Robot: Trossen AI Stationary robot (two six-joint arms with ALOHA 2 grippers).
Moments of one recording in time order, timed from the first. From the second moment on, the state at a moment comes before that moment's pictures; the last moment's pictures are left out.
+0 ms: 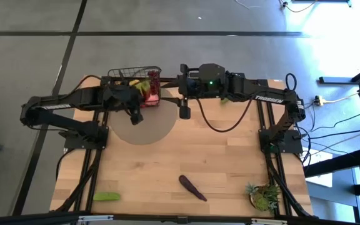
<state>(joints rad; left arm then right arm) 0.13 1.01 1.10 -0.74 -0.40 -0.08 -0.09 1.74 1.89 -0.36 -0.05 -0.30</state>
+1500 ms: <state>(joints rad) 0.82 1.12 1.08 -1.11 -0.26 -0.46 -0.09 1.72 1.89 -0.39 -0.05 -0.30</state>
